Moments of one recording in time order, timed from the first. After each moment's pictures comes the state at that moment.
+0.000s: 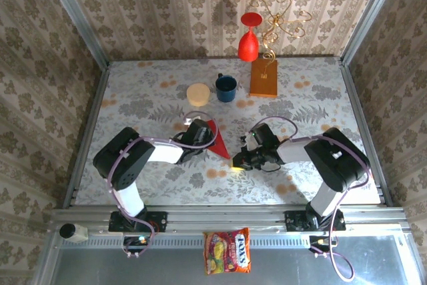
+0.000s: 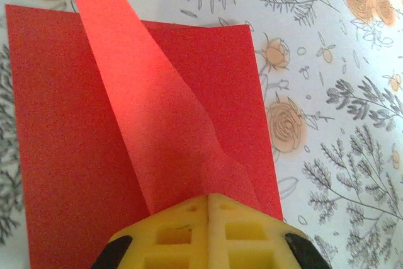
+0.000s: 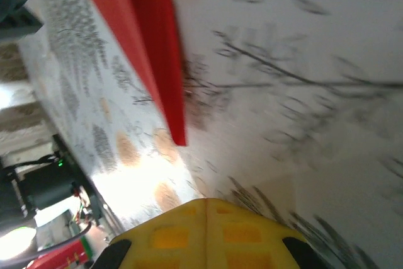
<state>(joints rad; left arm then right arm) -0.78 1.75 0.68 0.33 -0.11 -0.93 0.53 1.67 0.61 0.03 -0.67 0.76</state>
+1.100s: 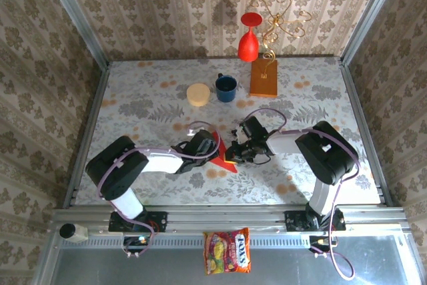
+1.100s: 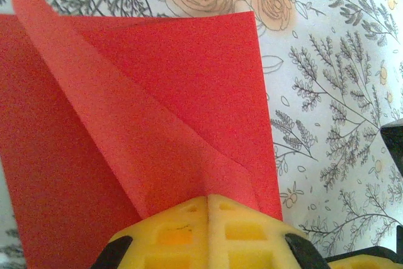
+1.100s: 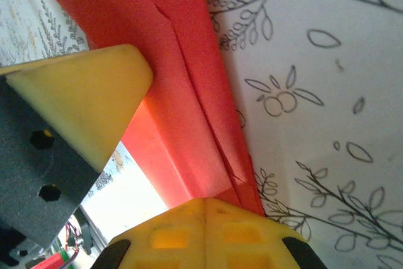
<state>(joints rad) -0.88 1.65 0.63 0.22 -0.10 -1.05 0.59 1.80 0.79 -0.03 -0.61 0.71</state>
